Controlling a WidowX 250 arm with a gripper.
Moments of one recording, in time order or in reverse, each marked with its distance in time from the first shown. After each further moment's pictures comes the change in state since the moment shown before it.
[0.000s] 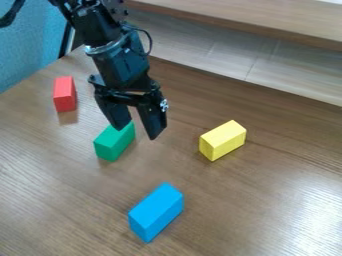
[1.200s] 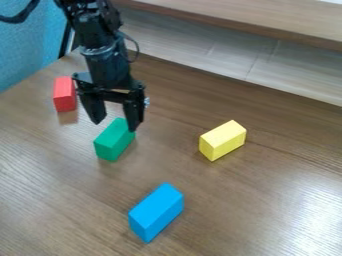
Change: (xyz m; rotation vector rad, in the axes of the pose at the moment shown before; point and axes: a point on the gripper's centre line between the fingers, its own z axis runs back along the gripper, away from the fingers) arm 0.013 0.062 -0.019 0.179 0.072 0.185
